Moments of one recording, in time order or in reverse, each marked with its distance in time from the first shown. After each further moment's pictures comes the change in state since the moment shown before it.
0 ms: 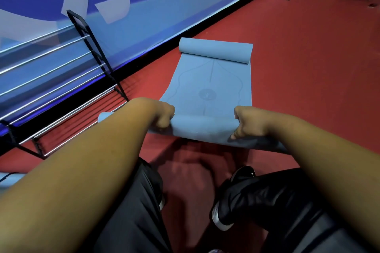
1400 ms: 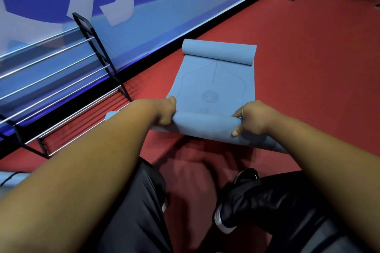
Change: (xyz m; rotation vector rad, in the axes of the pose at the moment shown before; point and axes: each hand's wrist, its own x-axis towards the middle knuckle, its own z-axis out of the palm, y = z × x) left_hand 0.009 -0.014 0.008 -0.127 0.181 -0.022; right_hand 0.014 0.002 -0.005 -0.033 0.068 0.032
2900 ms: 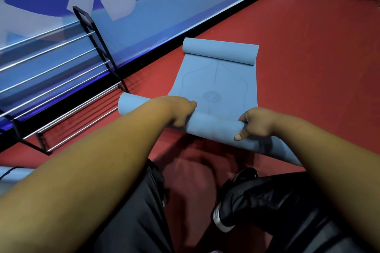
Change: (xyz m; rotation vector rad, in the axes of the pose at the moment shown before) left_hand 0.006 0.038 -0.006 0.143 0.035 0.200; right_hand 0.003 0.009 0.007 0.061 -0.154 0.014
